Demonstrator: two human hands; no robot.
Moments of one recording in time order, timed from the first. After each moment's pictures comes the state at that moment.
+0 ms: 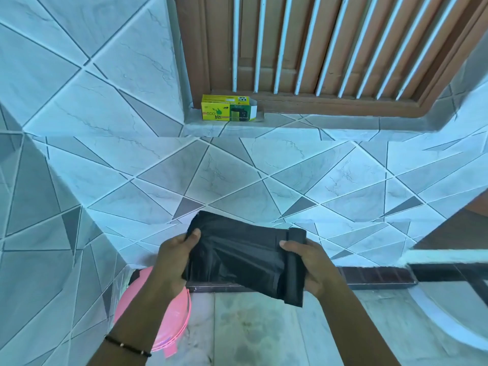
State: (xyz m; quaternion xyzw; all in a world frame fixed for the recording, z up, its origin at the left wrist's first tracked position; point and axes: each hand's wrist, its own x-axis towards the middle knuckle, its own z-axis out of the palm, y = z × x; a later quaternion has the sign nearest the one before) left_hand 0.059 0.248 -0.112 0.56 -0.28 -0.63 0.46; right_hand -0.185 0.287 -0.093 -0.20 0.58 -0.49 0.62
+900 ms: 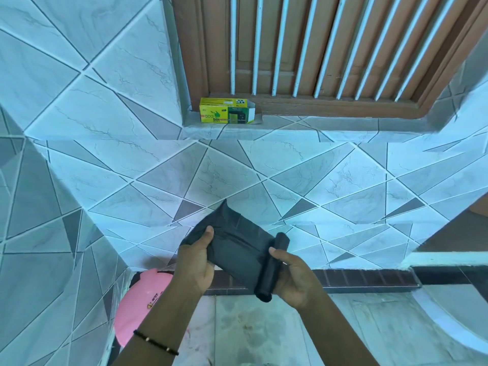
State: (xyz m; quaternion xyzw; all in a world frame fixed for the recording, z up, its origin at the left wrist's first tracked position) left_hand 0.008 0.247 -0.106 0.46 -0.13 -0.66 0.58; right_hand -0.164 0.293 -0.112 -0.07 0.50 -0.48 0.72
